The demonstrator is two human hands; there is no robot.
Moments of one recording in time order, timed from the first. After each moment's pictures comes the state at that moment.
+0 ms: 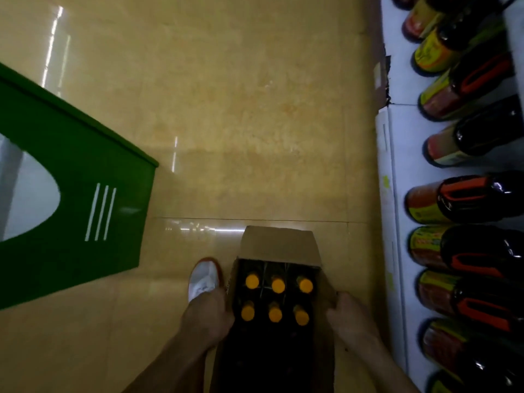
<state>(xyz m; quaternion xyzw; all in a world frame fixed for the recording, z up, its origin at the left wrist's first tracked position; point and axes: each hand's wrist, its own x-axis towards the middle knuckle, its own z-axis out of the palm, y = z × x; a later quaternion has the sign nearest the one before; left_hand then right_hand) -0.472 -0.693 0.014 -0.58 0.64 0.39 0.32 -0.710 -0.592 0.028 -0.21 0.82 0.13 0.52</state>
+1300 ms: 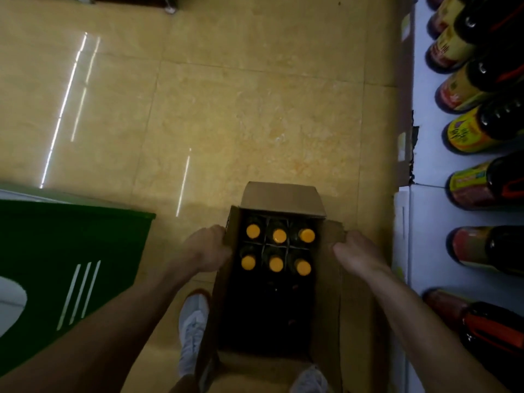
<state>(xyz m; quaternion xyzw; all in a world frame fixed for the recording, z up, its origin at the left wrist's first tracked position) -0.607 -1.001 0.024 -0.58 0.62 0.47 0.26 -0.865 -0.909 0.021 -0.27 0.83 0.08 0.49</state>
